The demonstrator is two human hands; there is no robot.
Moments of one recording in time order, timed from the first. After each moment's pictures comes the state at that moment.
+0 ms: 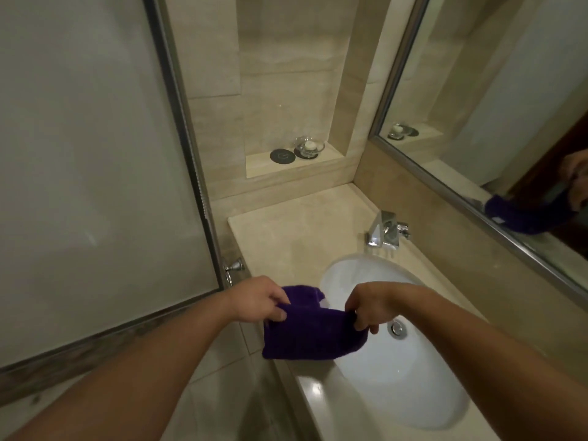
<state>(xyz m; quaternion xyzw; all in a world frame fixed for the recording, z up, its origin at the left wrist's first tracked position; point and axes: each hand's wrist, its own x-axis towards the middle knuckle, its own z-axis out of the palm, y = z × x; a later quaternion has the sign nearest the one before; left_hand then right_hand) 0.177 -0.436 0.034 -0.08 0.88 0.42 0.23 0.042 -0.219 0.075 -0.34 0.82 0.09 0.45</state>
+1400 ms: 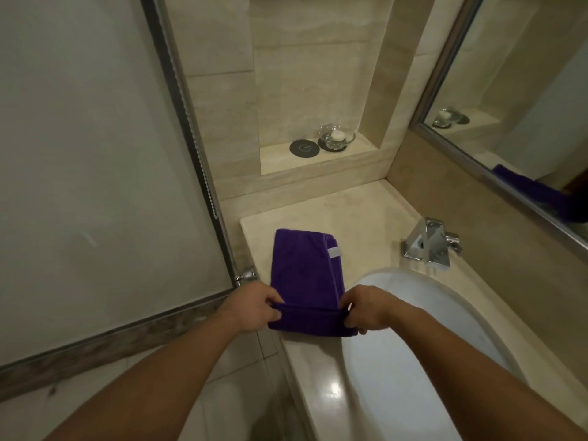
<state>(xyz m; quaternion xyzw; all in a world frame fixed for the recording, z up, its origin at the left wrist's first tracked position) 0.126 -0.493 -0.052 -0.22 0.88 0.38 0.16 -0.022 -0.287 -0.025 -0.34 0.85 -0.03 0.39</state>
